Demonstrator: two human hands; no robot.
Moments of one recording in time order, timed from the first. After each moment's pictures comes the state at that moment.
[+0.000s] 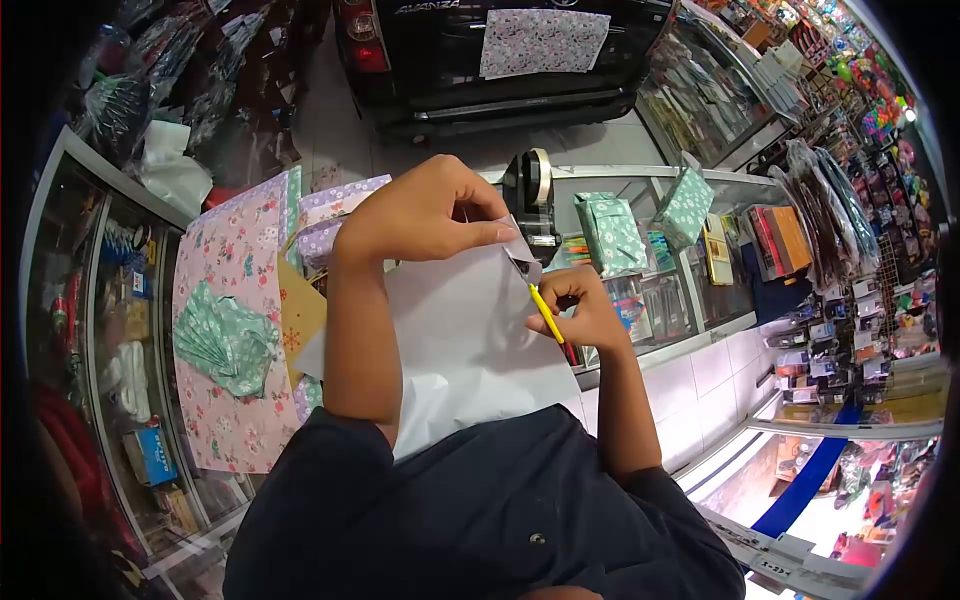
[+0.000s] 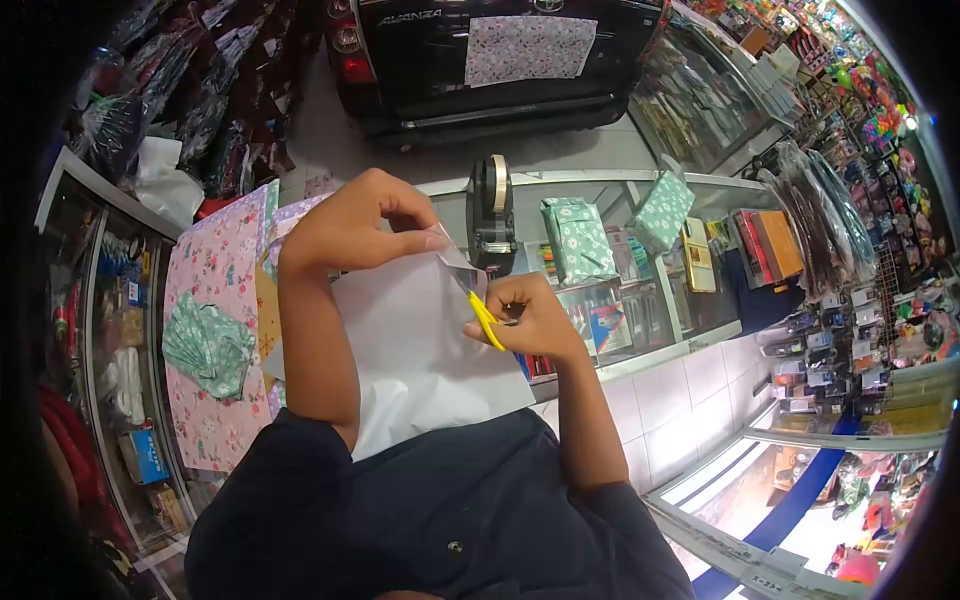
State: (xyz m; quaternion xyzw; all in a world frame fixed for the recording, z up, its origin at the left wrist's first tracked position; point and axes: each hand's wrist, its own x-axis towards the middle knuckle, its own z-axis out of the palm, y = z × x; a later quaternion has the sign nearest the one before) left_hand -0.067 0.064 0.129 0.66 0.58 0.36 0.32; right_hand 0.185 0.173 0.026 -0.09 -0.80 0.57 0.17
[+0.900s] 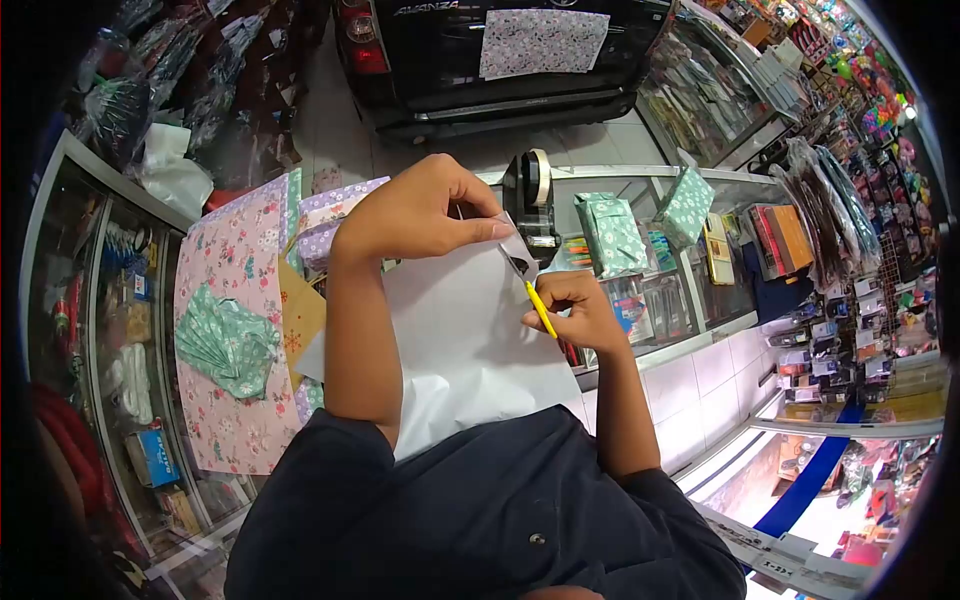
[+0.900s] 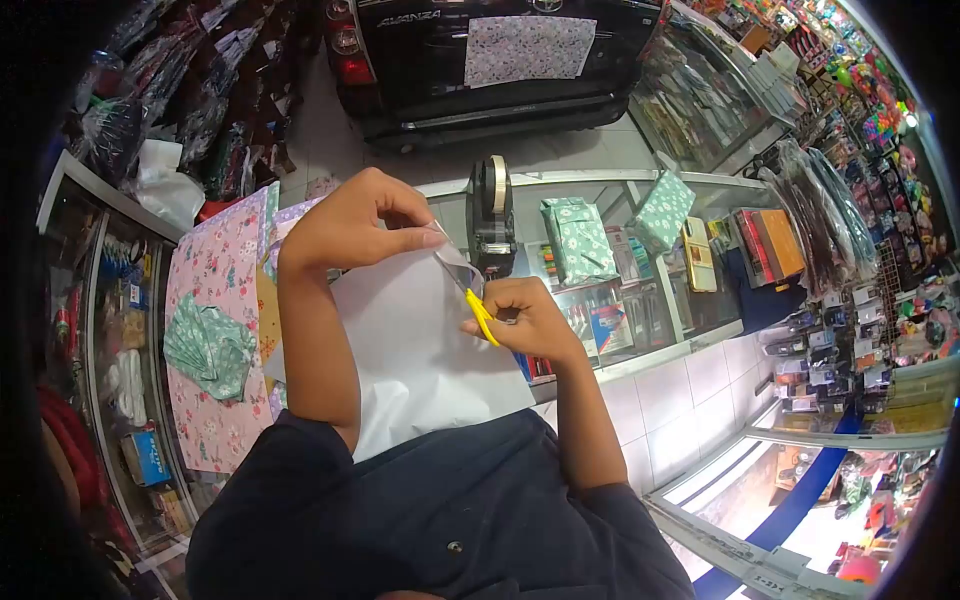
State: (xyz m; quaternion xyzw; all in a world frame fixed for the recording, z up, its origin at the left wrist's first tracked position) left_hand -0.069 0.065 0.131 0.64 0.60 0.34 0.33; right_hand 0.183 0.167 0.030 -0.09 -0.80 0.56 0.19
